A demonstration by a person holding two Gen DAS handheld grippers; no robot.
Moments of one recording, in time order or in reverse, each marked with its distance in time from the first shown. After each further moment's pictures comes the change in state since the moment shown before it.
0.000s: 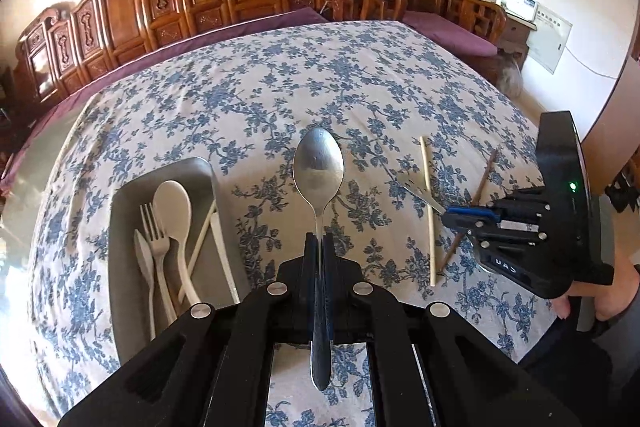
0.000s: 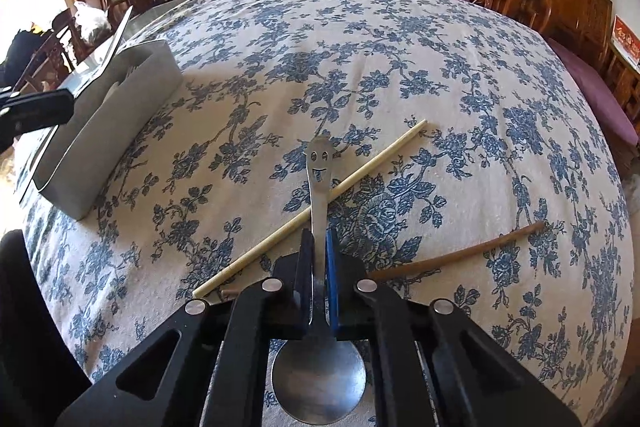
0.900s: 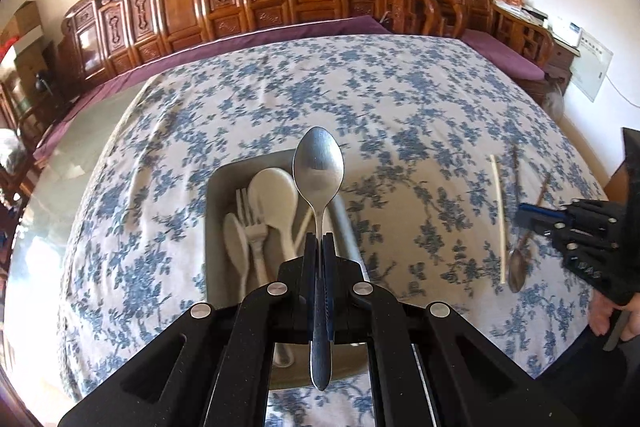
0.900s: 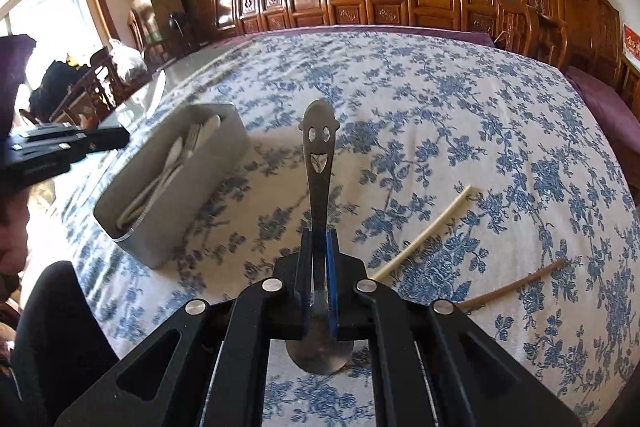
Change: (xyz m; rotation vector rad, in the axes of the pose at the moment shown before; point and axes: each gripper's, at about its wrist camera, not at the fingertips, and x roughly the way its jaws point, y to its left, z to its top) left arm -0.021 0.077 -0.013 -0.107 -0.015 0.137; right arm -0.044 0.033 0.018 0.017 -0.186 0.137
